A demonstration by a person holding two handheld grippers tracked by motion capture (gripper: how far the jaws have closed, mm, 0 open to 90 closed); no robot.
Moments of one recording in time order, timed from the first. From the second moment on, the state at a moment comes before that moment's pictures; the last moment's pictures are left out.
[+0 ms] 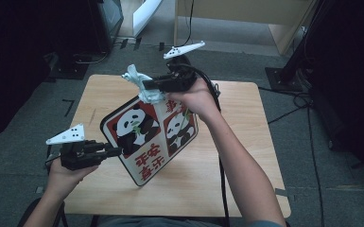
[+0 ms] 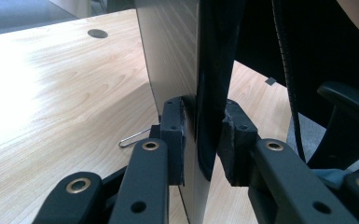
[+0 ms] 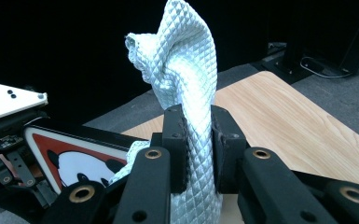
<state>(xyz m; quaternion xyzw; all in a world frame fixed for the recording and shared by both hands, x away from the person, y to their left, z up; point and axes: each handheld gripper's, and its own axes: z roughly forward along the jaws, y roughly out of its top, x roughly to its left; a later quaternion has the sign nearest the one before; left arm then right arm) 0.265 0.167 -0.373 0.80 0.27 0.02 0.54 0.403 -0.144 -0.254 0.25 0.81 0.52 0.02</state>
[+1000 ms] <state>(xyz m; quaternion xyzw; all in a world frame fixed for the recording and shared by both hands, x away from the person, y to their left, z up) 0.267 0.168 -0.373 0.79 0.27 0.01 0.54 0.424 -0.179 -0.250 0.29 0.81 0.51 0.05</state>
